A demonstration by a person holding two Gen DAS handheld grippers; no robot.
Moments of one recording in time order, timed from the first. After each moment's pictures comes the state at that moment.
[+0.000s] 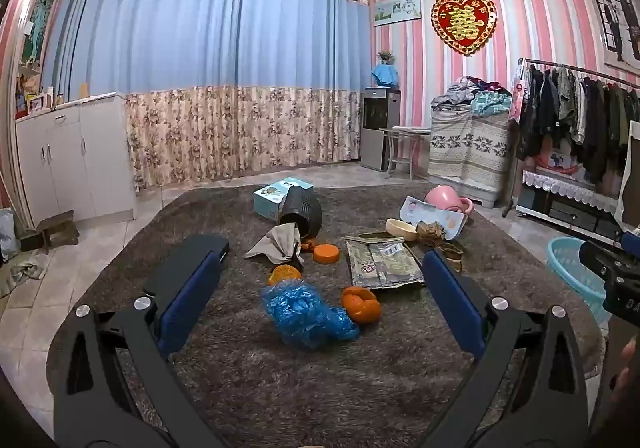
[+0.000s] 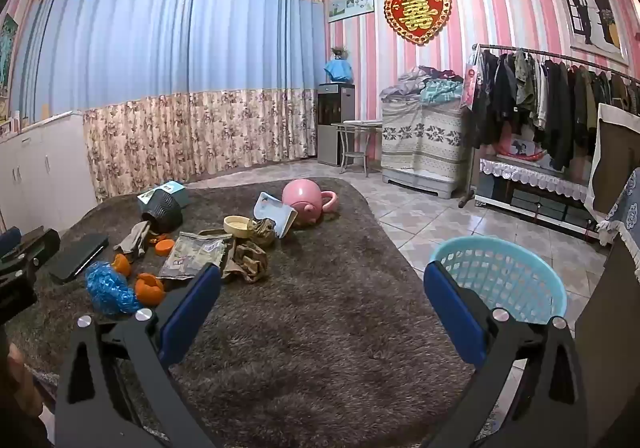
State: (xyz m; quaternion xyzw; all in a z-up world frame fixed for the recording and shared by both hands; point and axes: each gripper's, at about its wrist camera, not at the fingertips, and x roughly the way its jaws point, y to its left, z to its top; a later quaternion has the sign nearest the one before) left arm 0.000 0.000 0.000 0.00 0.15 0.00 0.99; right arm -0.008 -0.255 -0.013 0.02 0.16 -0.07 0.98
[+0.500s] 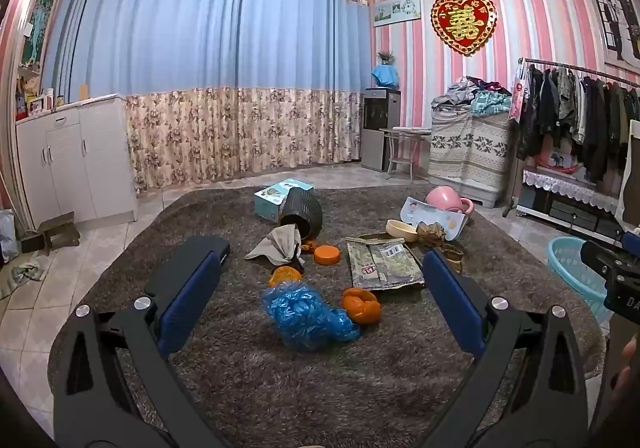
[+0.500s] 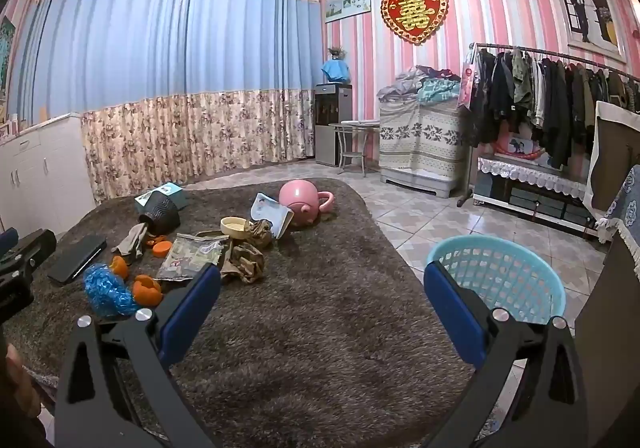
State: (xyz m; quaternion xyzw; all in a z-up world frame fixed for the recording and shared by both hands) left arm 0.000 0.000 0.000 -0.01 0.14 0.00 0.99; right arm -0.005 -0.263 -0.013 0.03 0.17 -0.07 0.98
